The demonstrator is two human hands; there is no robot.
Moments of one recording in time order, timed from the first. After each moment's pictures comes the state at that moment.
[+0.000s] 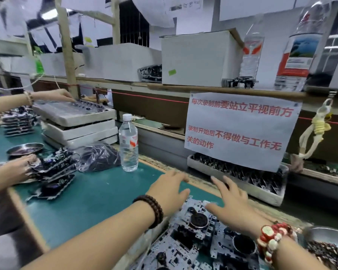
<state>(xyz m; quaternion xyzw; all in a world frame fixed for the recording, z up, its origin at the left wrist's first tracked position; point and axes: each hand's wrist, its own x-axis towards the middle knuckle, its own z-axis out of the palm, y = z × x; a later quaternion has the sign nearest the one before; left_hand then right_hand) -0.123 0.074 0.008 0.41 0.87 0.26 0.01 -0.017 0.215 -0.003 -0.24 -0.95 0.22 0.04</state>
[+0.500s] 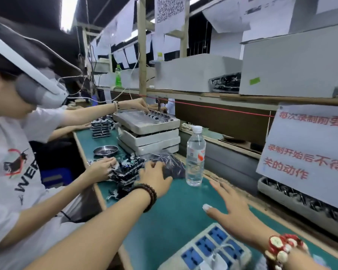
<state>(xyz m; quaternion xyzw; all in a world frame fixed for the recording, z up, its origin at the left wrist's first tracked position) -0.256 -0.065 0.014 0.07 0.96 0.26 -0.06 -0.142 0.115 -0.002 -0.03 -0.95 0.31 0.04</state>
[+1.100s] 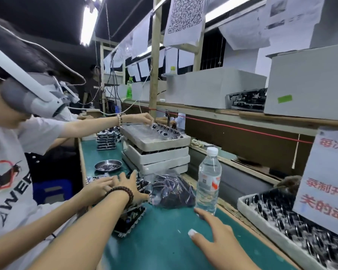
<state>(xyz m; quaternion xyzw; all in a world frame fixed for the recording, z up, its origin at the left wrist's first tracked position) -0.381 -0.129 0.004 -0.05 0.99 0.10 0.03 -0.215 0.082 -0.008 0.02 -0.93 0.37 0.05</state>
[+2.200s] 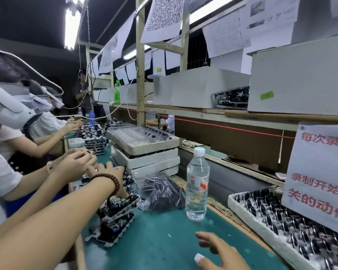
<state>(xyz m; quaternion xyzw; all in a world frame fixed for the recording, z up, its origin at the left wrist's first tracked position) -0.389 -0.128 0.048 -0.05 0.99 -0.13 -0.01 -0.200 0.110 -0.033 0.01 -0.92 0.39 0.05</state>
